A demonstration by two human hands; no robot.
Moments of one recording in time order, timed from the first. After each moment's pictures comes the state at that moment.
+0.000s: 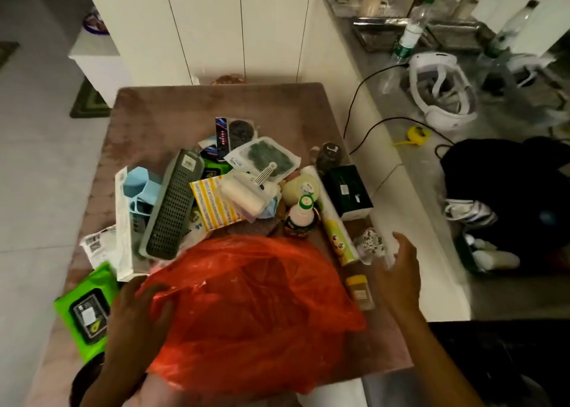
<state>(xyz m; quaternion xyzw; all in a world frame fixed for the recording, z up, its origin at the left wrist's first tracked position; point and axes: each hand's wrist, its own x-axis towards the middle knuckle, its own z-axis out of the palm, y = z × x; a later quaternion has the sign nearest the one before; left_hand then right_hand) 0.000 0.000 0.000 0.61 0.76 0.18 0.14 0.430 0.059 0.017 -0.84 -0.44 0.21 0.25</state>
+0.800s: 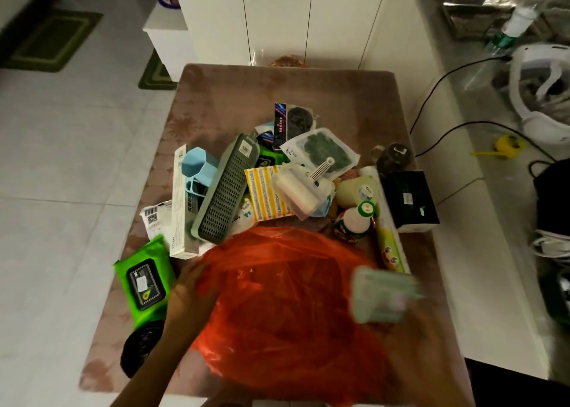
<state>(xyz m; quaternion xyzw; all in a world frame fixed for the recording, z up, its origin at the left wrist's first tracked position) -0.005 0.007 -0.031 0.52 0.78 0.23 0.27 0.347 0.028 0.012 -0.77 -0.12 0.45 0.45</state>
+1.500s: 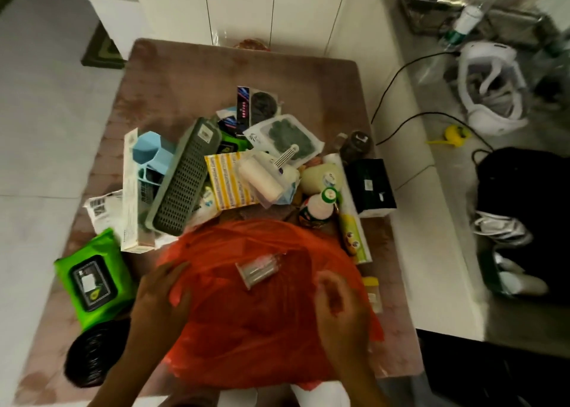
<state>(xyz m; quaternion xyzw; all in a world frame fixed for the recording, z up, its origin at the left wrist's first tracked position) 0.024 -0.005 -0.022 0.59 0.74 0.25 0.20 0.306 0.007 0.025 -0.72 -0.53 0.32 0.33</state>
